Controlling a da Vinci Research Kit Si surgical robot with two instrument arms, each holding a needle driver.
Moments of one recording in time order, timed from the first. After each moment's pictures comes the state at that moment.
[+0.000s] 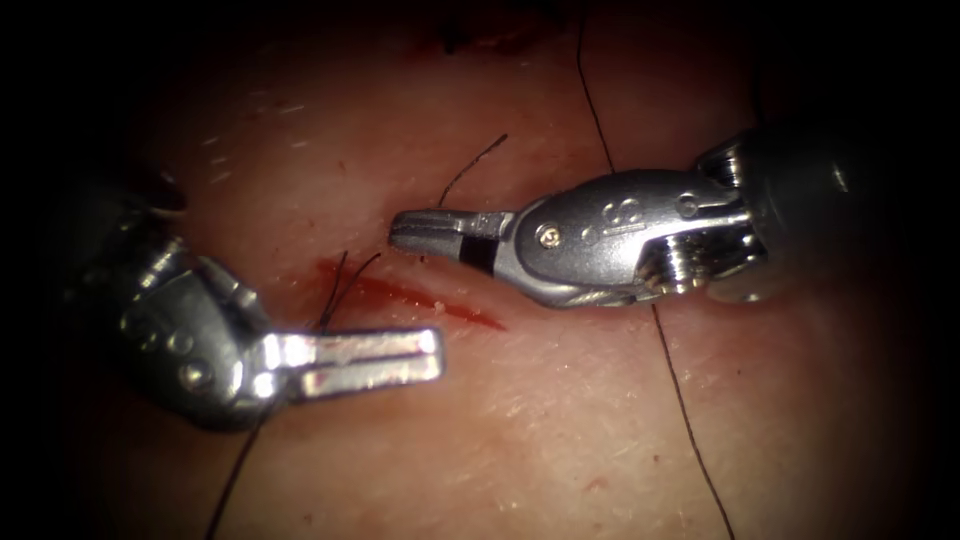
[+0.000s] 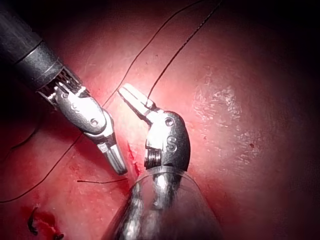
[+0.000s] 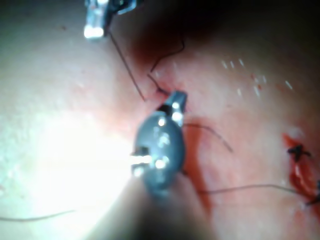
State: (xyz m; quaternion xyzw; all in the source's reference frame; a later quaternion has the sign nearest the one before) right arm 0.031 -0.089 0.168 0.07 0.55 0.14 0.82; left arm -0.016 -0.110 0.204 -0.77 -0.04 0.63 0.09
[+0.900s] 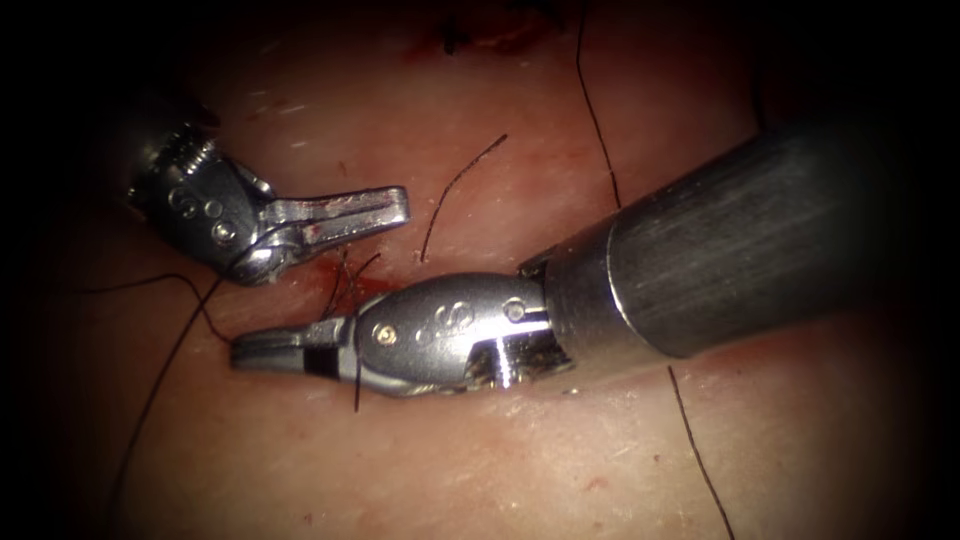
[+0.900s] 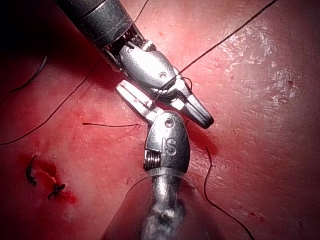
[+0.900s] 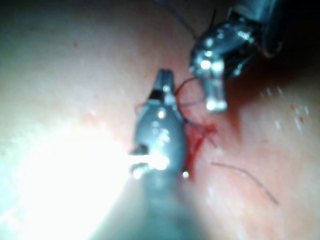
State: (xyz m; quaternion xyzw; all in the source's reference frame) right arm 0.038 -0.096 0.171 0.21 0.65 0.03 0.73; left arm -0.013 -0.106 0.216 -0.76 -0.03 0.63 0.13
